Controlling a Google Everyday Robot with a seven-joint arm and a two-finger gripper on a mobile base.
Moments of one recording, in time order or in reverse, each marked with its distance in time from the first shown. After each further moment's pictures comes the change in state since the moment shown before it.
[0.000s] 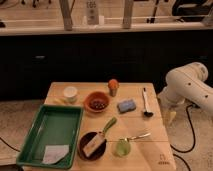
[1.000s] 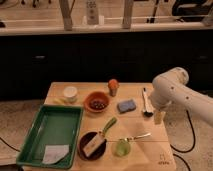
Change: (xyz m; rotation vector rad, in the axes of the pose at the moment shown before) arm -0.036 -0.023 0.060 0.007 0.011 -0.123
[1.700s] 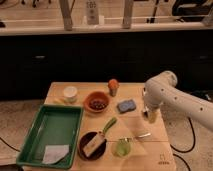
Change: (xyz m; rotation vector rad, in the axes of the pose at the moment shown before) arm -0.013 -0.020 0.045 -0.002 -0.011 -0.047
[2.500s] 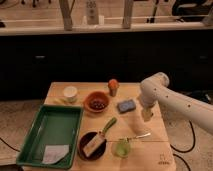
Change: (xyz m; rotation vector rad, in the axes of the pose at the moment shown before) arm -0.019 -0.026 0.036 -0.006 -0.033 -0.063
